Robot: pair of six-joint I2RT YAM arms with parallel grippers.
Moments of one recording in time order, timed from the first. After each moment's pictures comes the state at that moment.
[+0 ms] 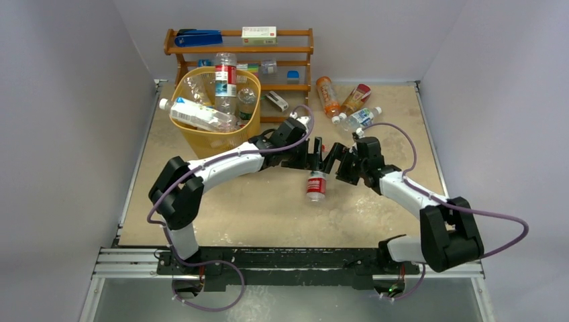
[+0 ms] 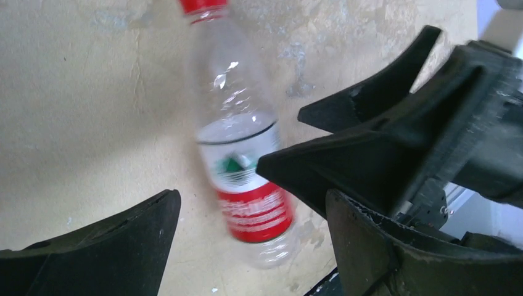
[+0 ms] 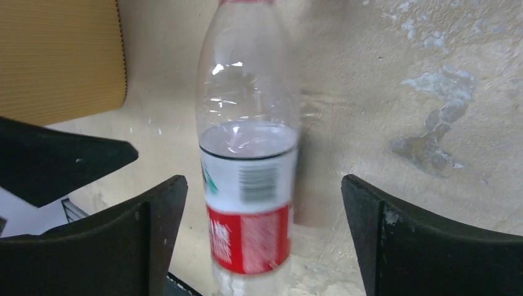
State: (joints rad) left arm -0.83 1.79 1.36 -0.33 0.12 -0.62; right arm 0.29 1.34 0.63 -0.07 -0.28 0.68
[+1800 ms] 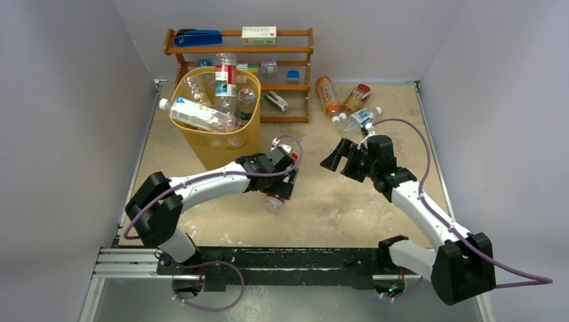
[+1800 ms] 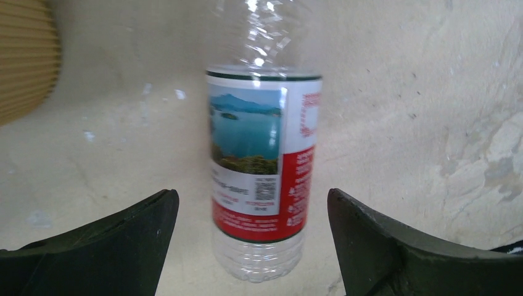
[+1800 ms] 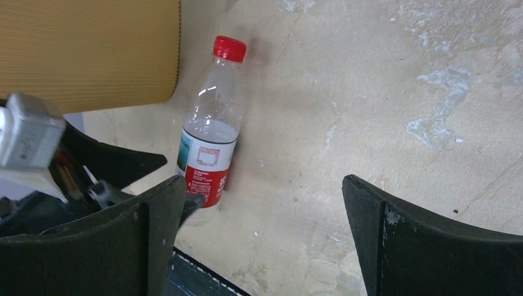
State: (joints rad) left arm -0.88 1.57 1.07 -0.58 -0.20 -0.54; right arm 0.29 1.09 0.68 -0.25 -0.28 0.67
